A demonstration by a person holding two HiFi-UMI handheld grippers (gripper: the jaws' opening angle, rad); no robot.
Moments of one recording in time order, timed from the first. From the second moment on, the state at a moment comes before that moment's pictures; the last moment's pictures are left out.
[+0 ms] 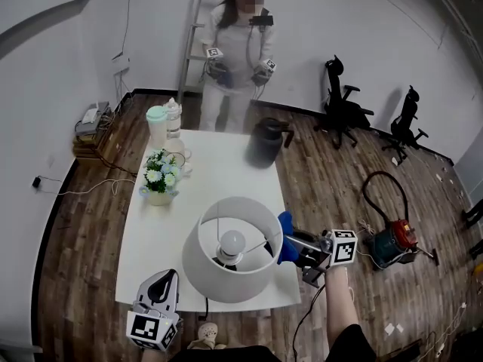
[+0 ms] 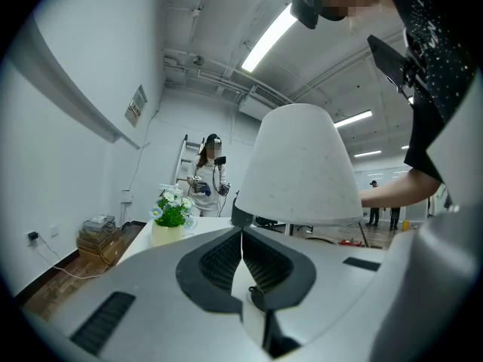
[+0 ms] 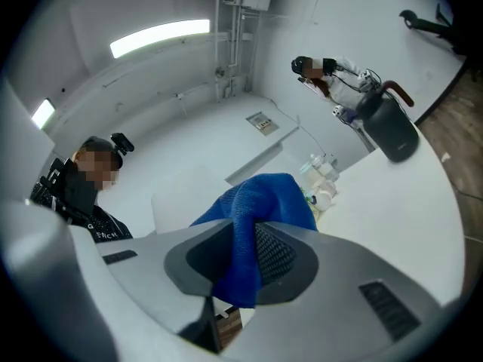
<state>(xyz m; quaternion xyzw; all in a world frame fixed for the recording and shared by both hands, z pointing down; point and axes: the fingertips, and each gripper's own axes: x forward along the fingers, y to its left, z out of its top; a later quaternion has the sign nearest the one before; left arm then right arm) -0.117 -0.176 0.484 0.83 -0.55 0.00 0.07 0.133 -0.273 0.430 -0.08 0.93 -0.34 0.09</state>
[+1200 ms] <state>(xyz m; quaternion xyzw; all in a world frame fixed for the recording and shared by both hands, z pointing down) -0.136 -0.229 0.444 0.83 -0.55 0.01 0.03 0.061 -0.328 0.376 0.16 0.94 -0.31 0.06</state>
